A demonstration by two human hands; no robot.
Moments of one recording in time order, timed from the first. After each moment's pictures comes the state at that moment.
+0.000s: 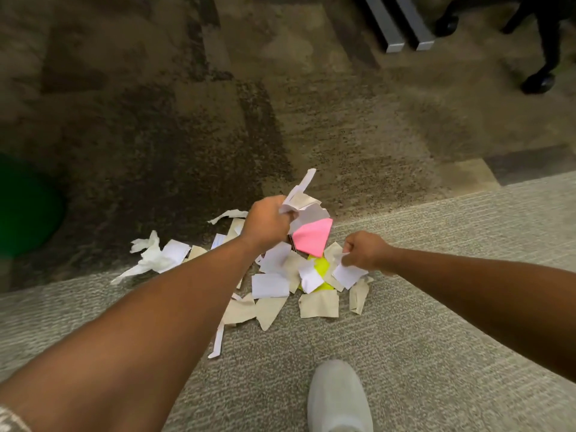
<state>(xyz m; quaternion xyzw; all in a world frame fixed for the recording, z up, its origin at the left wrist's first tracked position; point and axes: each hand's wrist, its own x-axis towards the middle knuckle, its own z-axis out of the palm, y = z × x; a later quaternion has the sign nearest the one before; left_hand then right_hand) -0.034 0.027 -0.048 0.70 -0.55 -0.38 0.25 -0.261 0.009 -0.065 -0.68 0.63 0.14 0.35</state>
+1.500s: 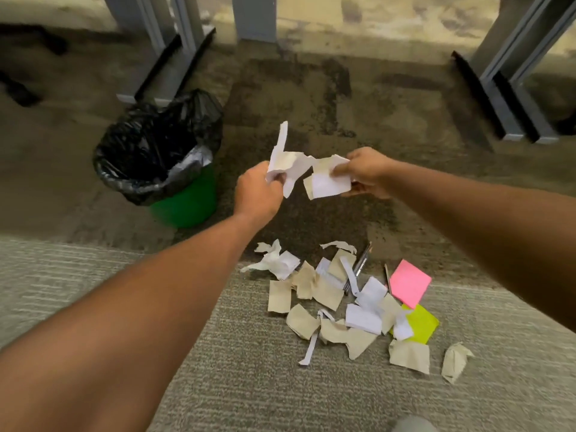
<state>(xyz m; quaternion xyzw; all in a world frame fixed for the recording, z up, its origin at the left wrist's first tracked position) 0.171 0.103 0.059 0.80 -0.38 -0.17 0.43 0.025 -0.043 0.100 -0.66 0.52 -0.06 0.54</state>
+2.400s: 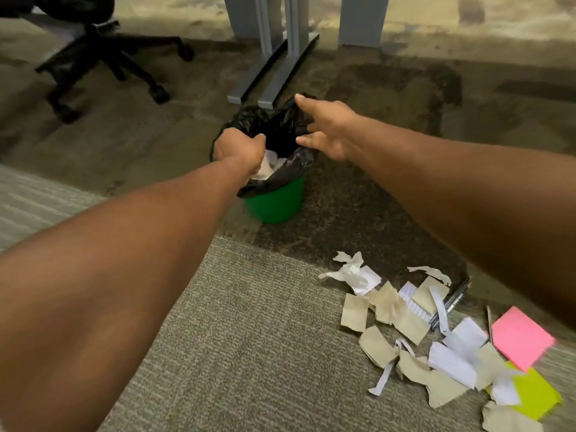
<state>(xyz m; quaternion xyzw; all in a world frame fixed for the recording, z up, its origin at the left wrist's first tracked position) 0.346 0.157 0.103 0.89 -0.10 -0.10 0.43 0.247 0.036 0.138 -0.52 0.34 -0.14 0.77</state>
